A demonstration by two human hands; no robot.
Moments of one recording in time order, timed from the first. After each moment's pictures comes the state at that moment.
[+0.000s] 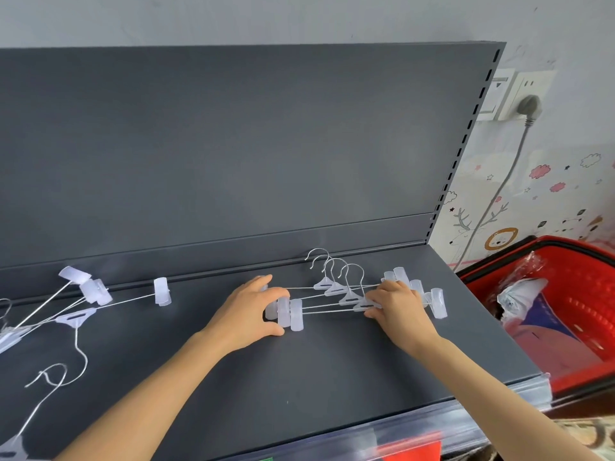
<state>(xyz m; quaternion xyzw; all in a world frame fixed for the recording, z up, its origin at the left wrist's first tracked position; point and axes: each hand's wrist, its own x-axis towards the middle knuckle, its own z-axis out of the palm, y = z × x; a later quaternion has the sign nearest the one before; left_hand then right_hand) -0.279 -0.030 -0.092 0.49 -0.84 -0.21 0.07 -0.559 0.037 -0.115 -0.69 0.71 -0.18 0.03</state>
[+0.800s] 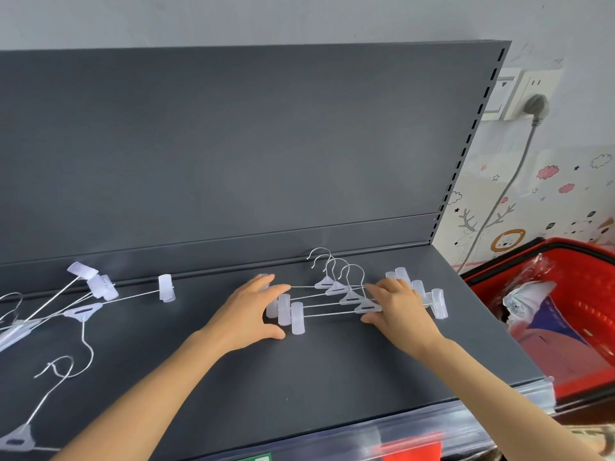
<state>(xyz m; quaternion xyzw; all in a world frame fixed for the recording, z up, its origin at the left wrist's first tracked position) -0.278 -0.024 -0.090 0.49 -0.84 -0.21 0.06 -0.555 0.045 -0.098 -0.71 0.69 -0.13 0.05</state>
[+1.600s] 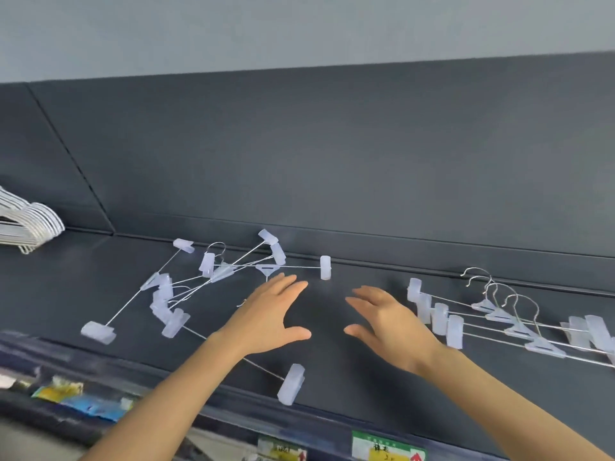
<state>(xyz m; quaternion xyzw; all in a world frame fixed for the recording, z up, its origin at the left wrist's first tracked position) -0.088 0.048 -0.063 0.61 -0.78 -0.10 0.07 -0.327 0.035 -0.057 -0.88 0.45 -0.13 0.08</state>
